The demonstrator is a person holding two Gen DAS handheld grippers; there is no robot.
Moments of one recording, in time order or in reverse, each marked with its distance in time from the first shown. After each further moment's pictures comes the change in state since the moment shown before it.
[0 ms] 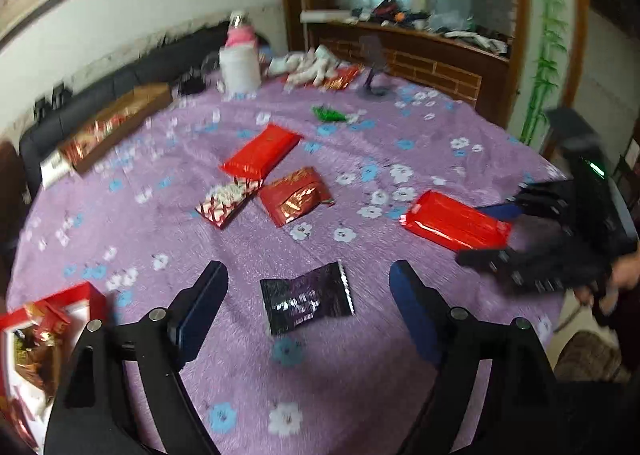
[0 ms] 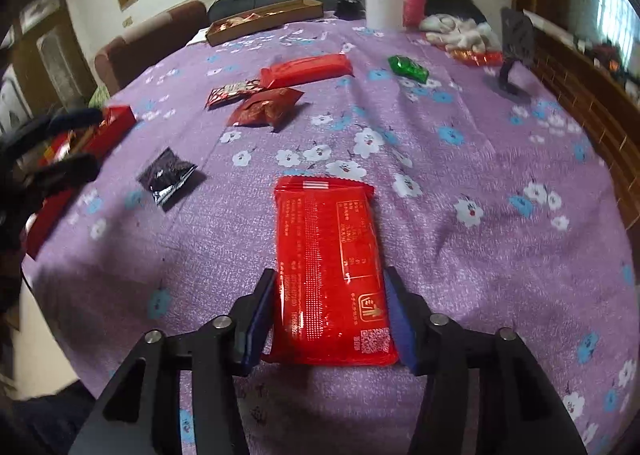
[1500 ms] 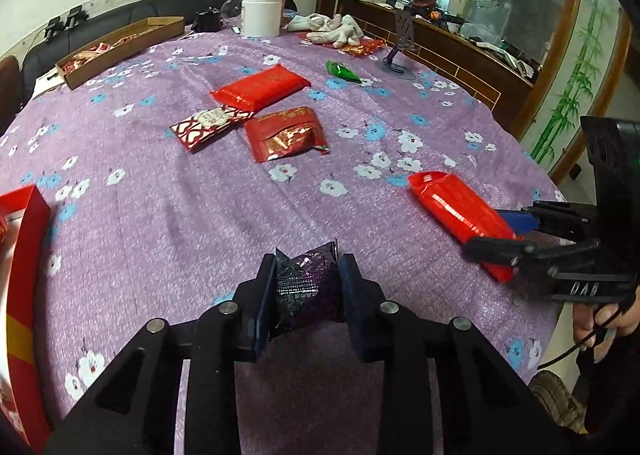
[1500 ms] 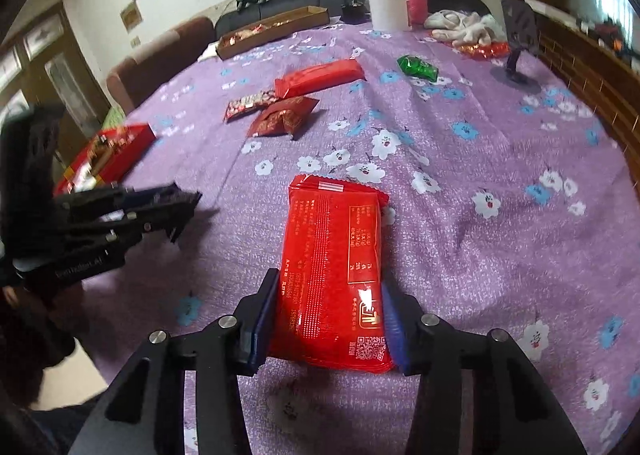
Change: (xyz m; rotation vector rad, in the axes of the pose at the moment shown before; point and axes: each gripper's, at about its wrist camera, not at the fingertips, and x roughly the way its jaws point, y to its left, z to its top) left arm 0.025 -0.006 -0.032 -0.205 0.060 -0.038; right arm -0.008 -0.014 -0.001 0.123 -0.013 0.136
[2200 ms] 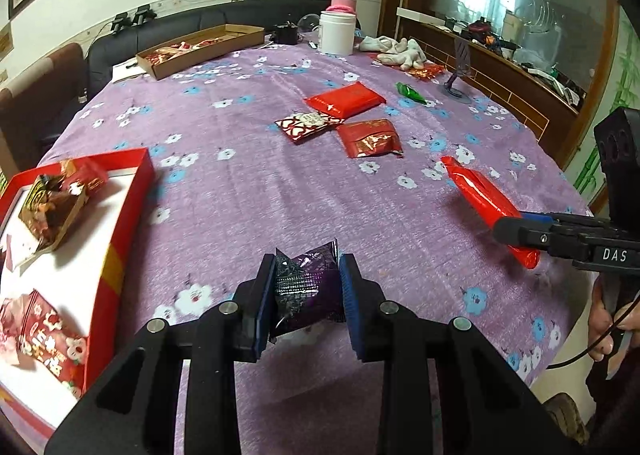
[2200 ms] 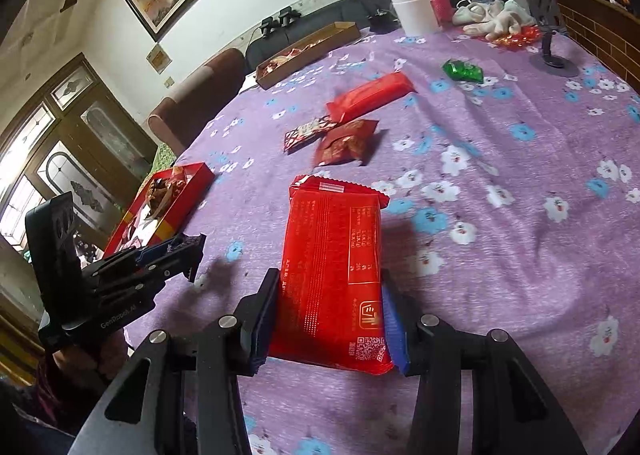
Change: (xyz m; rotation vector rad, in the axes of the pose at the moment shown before) left arm -0.051 0.027 -0.028 -0.112 -0.063 0.199; right arm 0.000 0.030 0.011 0.069 -0.040 0.204
